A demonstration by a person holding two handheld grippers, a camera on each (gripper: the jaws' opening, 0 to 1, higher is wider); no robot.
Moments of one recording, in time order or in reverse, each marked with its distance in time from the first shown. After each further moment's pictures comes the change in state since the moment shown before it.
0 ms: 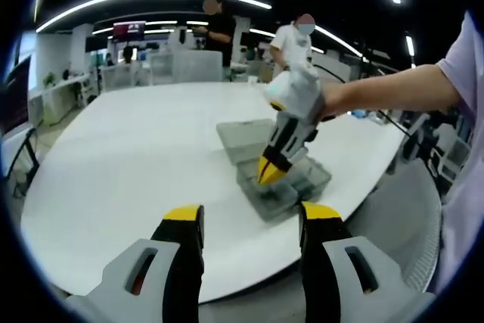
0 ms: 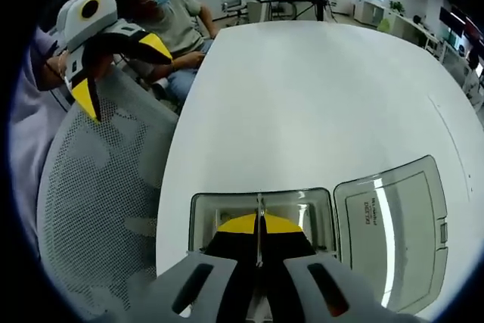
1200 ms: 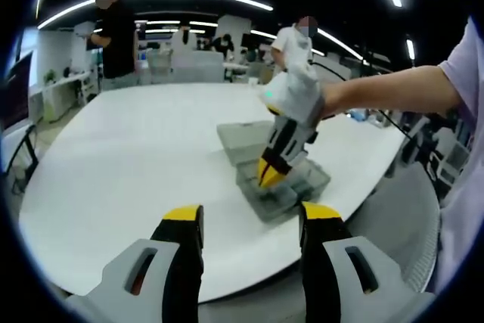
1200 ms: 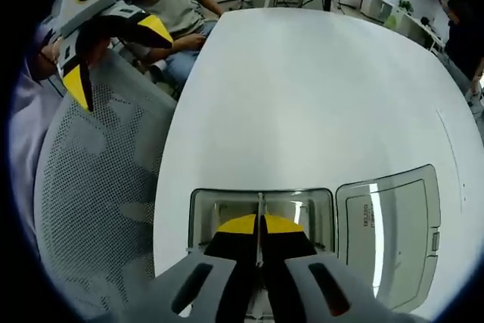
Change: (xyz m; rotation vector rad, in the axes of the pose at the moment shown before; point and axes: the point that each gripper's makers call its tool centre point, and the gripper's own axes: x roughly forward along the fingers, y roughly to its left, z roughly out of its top) left arm 0.000 0.001 0.000 -0.019 -0.010 -0.003; right arm 0.003 0.003 -0.003 -0.033 0.088 -0.018
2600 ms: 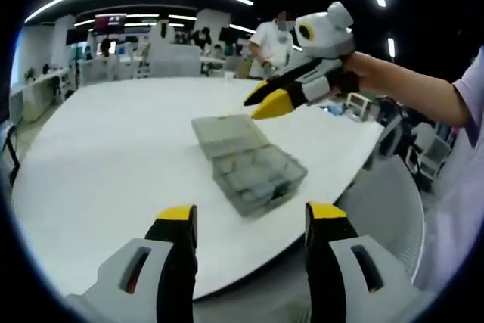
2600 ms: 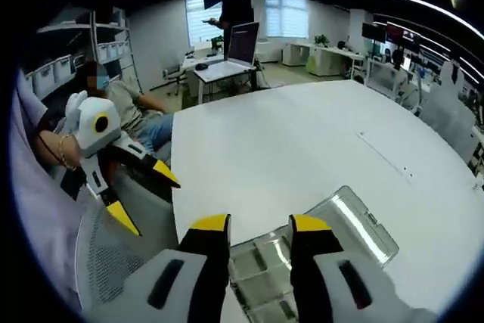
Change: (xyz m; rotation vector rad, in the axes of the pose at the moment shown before) left arm 0.002 -0.018 -0.006 0.003 0.036 -0.154; right arm -0.135 -0.002 0.052 0.330 -0.474 -0.338
